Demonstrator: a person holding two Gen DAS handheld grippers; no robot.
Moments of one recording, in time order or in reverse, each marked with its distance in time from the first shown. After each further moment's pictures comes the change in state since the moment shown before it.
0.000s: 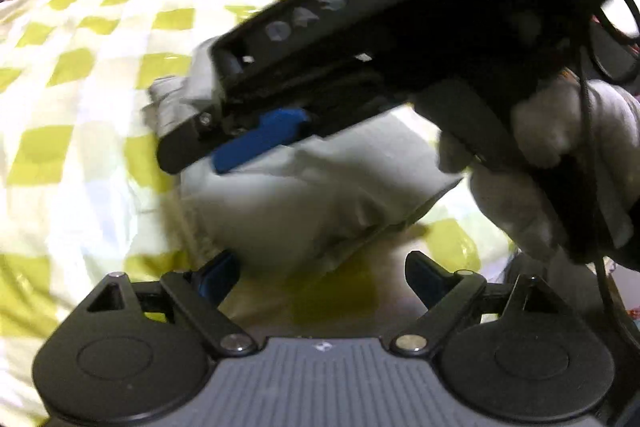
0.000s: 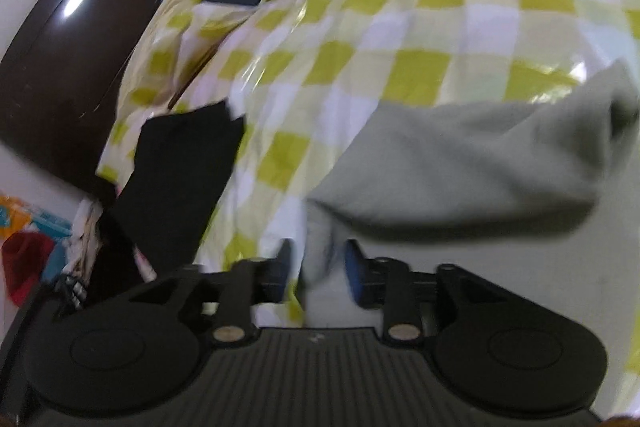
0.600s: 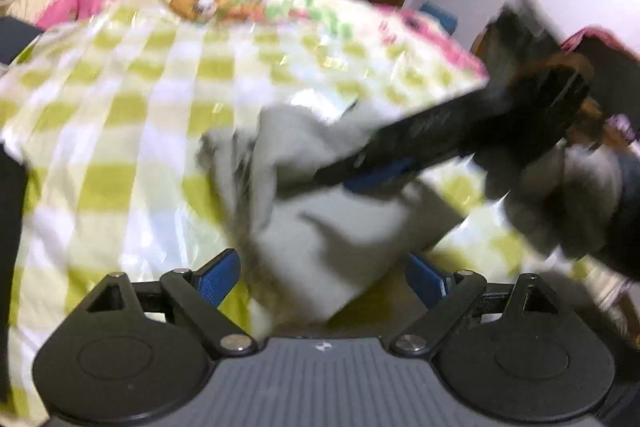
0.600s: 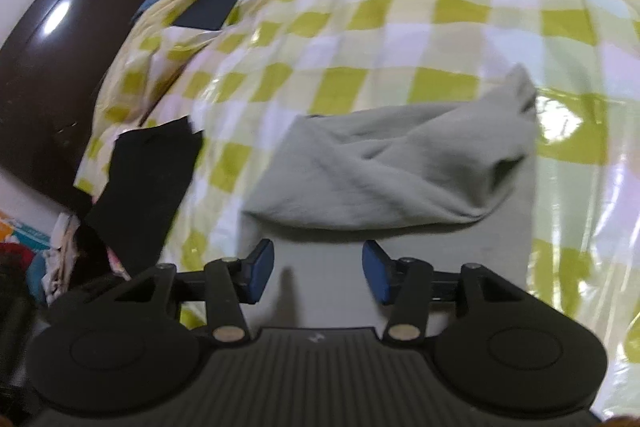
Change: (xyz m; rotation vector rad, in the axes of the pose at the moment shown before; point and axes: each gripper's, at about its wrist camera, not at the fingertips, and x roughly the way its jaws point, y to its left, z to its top) left arm -0.050 -0.006 0.012 0.004 -0.132 0.050; right arm -0.046 -0.042 -0.006 0.037 -0.072 -0.104
